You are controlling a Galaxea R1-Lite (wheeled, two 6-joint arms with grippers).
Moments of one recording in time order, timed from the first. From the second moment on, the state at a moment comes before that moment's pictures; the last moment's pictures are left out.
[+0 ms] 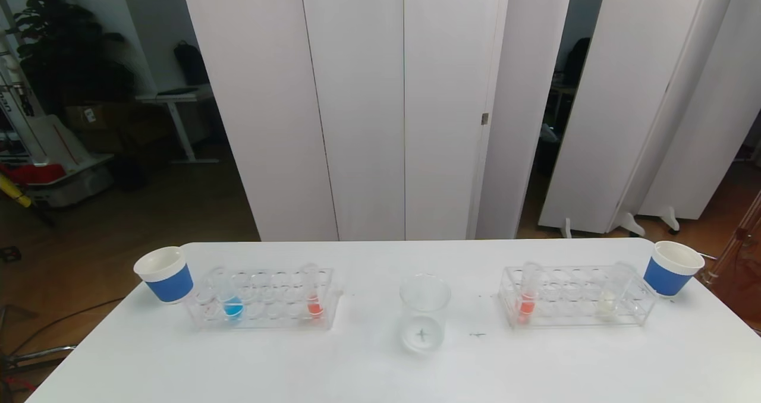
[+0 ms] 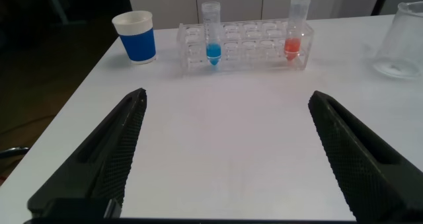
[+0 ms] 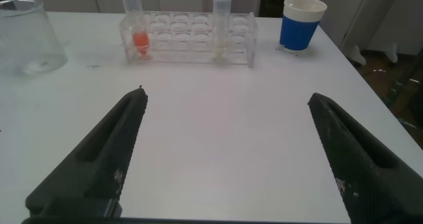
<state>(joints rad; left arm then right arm) 0.00 0.00 0.00 0.01 0.00 0.04 0.00 0.00 -0.05 0.12 0.01 0.01</state>
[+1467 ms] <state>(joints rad) 0.00 0.00 0.00 0.01 0.00 0.04 0.00 0.00 -0.05 0.12 0.01 0.01</state>
